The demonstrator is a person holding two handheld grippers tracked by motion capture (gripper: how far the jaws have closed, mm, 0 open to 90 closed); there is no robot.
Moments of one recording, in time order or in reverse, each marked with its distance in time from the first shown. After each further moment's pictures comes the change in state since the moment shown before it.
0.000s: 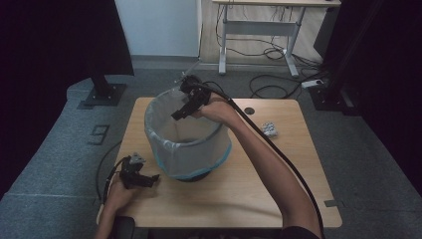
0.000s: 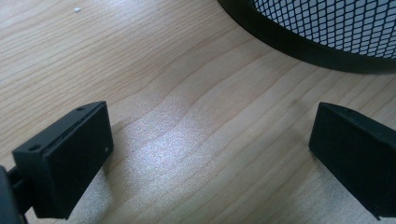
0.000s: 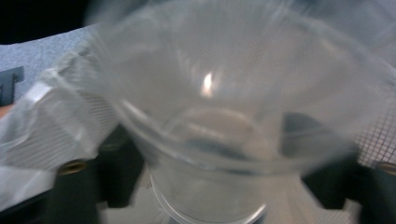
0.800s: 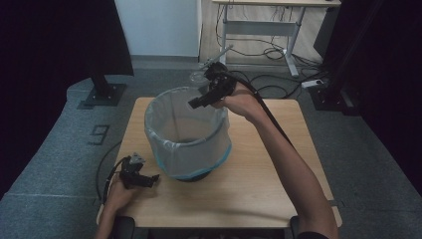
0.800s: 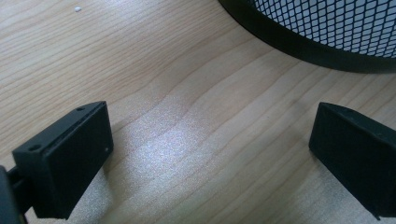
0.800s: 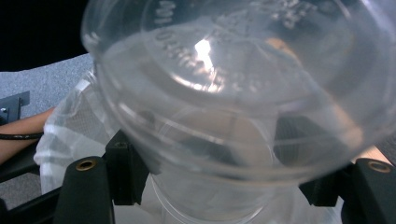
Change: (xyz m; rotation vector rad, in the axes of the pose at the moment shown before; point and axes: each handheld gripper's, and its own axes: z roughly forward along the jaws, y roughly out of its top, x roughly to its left) left arm 0.000 0.000 0.000 0.000 0.001 -0.001; right arm -0.009 -0.016 -0.072 -0.112 0.000 0.030
